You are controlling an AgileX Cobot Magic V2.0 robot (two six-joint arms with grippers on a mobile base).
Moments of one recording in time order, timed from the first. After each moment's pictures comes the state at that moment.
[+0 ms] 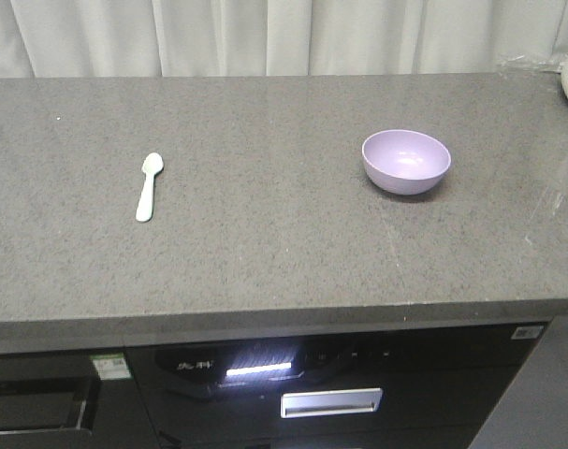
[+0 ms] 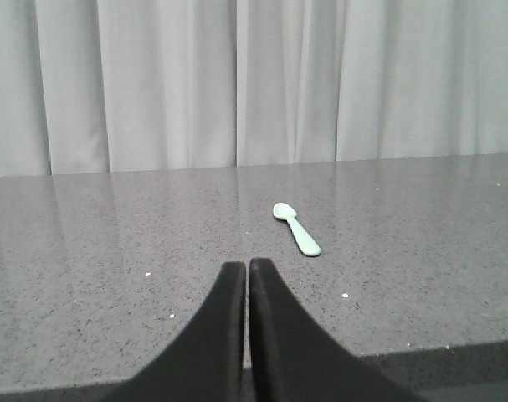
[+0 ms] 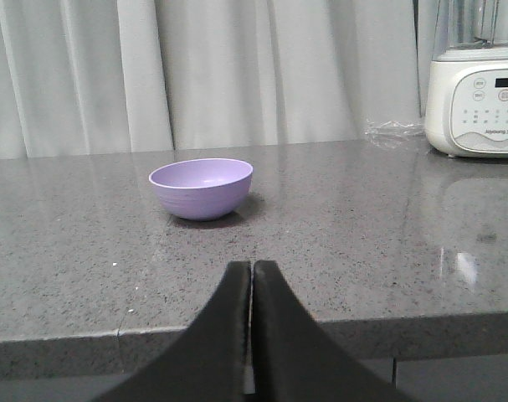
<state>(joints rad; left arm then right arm) -0.04 -0.01 0.03 0.10 0.01 -0.15 0.00 -0.01 0.03 -0.02 0.03 0.08</state>
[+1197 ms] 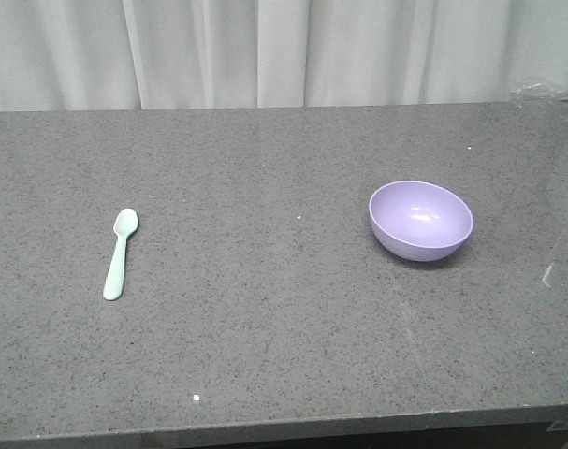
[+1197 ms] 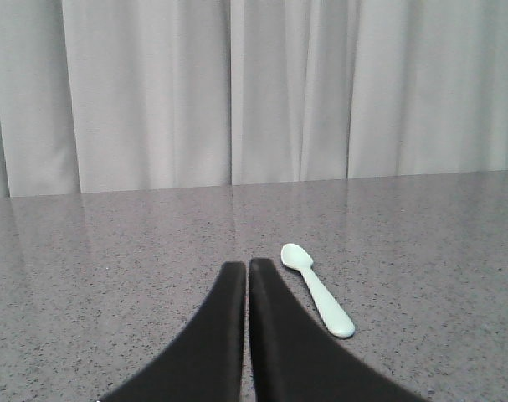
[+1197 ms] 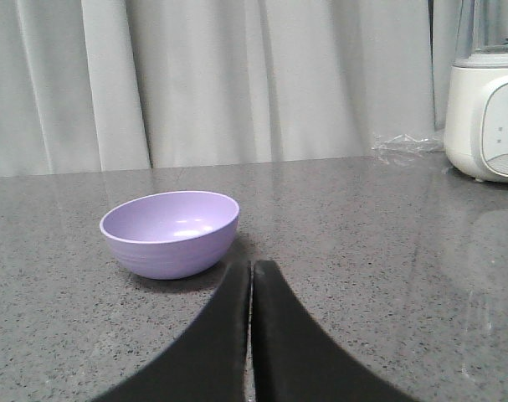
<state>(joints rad) -0.04 -0.01 0.03 0.10 0.01 -0.15 0.00 -0.01 0.03 -0.02 0.03 0.08</state>
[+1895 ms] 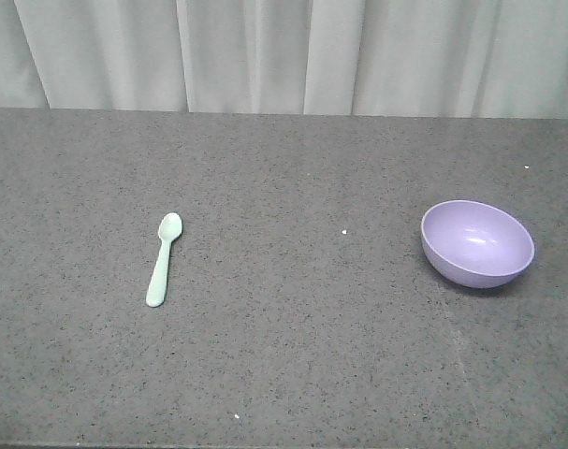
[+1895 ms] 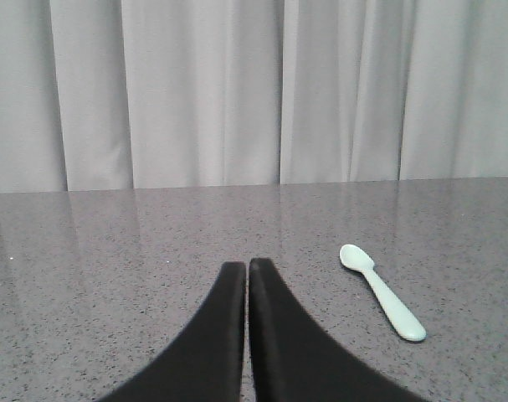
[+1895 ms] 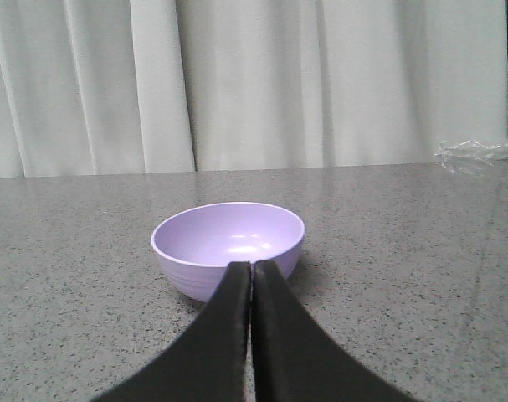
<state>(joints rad) -0.04 -0.01 0.03 0.10 0.01 -0.15 0.00 -0.01 0.03 -0.02 0.03 0.08</state>
